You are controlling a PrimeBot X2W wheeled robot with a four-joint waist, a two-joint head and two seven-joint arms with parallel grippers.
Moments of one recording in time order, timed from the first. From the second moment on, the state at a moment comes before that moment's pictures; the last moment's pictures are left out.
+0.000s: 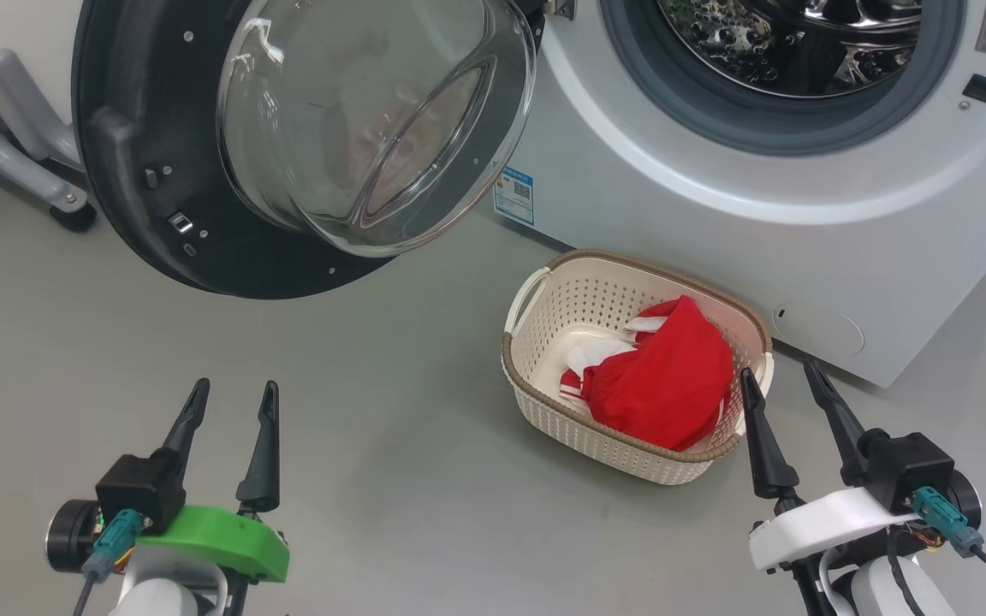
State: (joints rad) left arm -0.12 0.04 -0.11 0.30 -0.28 -0.08 -0.25; right arm -0.02 -0.06 0.15 0.18 0.26 0.10 -0.25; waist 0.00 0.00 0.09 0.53
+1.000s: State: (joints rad) left arm -0.12 0.04 -0.10 0.28 -0.28 -0.08 -0.25; right arm -0.03 -0.06 0.16 0.19 0.26 0.10 -0.25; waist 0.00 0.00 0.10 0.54
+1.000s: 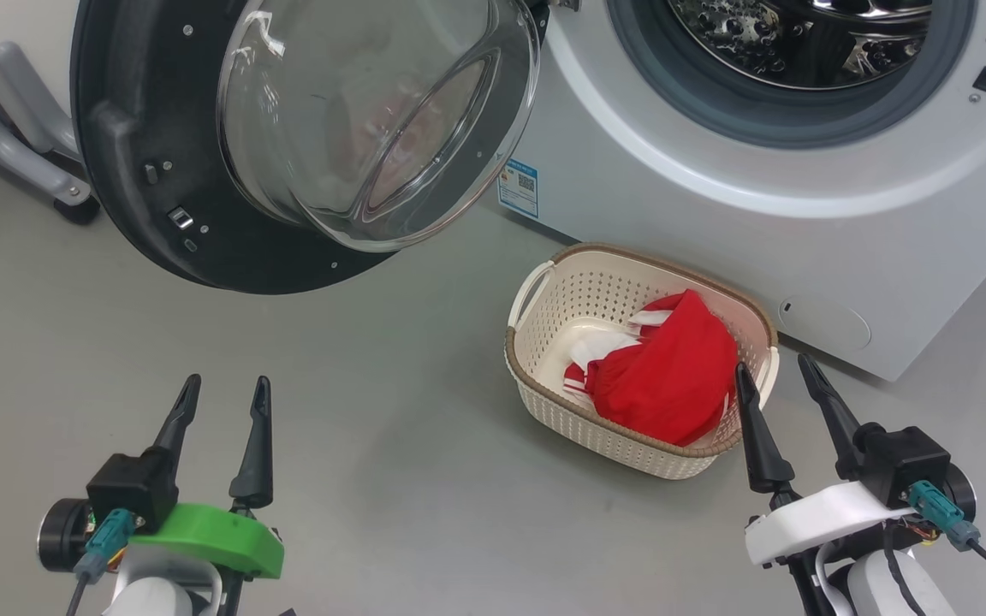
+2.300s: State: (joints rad) left arm -0.26 0.22 0.19 0.04 -0.39 -0.09 -0.26; right arm -0.10 -0.09 0.21 0.14 0.20 0.10 -0.21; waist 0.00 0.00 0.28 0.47
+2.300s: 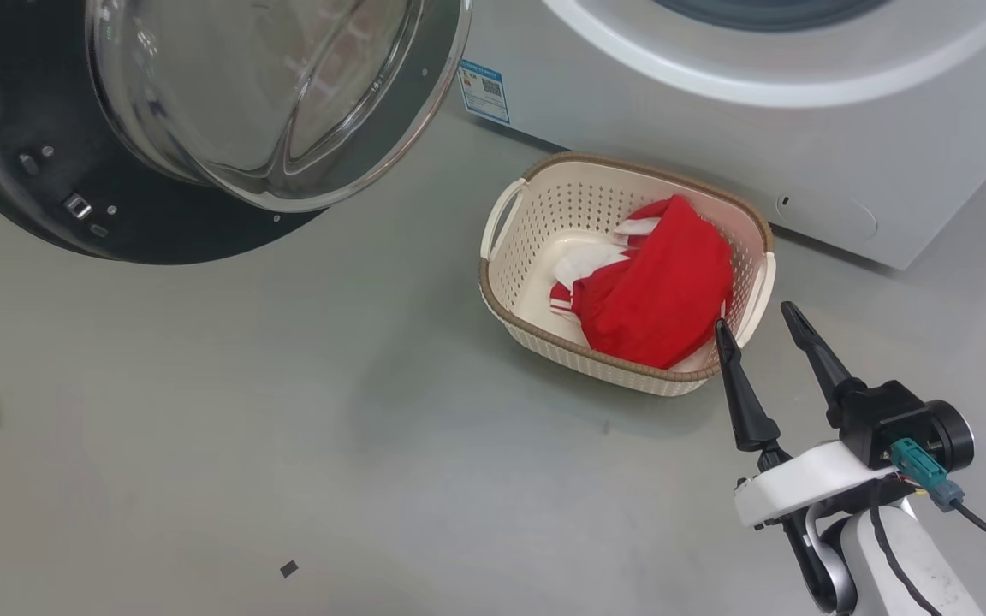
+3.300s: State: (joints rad) left arm -0.72 0.46 0.74 0.52 -1.04 0.10 0.20; right arm -0.20 -0.12 0.25 0.10 0.18 0.11 -0.18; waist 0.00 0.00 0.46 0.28
